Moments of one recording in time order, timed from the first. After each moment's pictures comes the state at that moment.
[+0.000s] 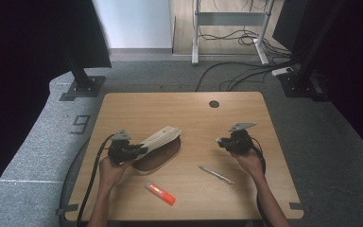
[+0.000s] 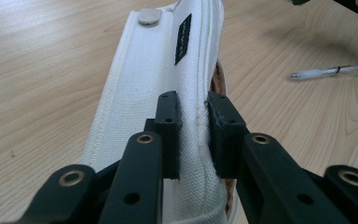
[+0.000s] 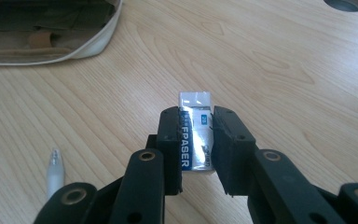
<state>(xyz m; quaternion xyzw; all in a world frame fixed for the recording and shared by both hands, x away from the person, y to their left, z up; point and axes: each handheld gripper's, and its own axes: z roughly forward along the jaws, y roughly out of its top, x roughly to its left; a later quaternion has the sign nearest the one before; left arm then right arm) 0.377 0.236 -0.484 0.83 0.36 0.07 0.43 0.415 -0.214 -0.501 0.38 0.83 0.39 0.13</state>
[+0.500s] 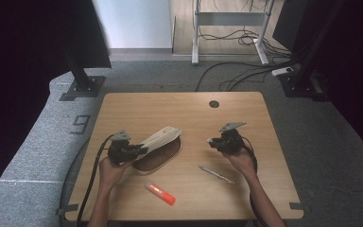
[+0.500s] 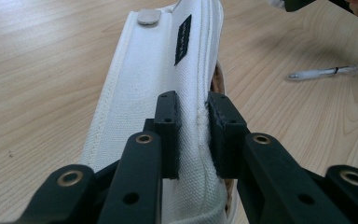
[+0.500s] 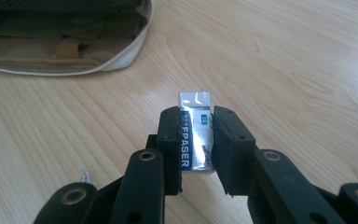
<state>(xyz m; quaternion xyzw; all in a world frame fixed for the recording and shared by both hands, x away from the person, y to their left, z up) 0.377 0.236 -0.484 0.82 0.36 0.07 0.43 0.417 -0.183 -0.498 0.36 0.84 0.39 0.11</state>
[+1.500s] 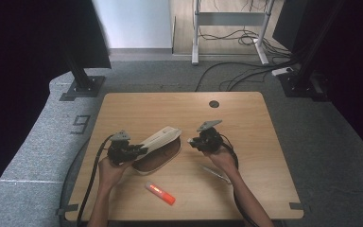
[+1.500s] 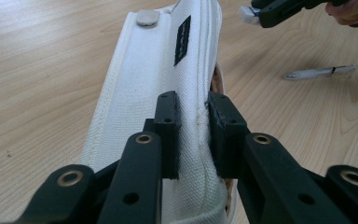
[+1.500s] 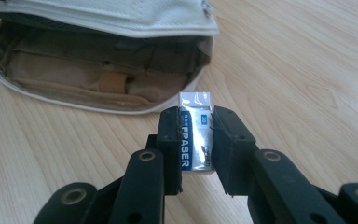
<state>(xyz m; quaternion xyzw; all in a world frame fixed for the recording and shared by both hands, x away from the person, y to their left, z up) 0.376 0.237 -0.484 0.82 0.36 0.07 0.43 0.423 -0.114 -0.494 0.31 0.86 0.39 0.10</state>
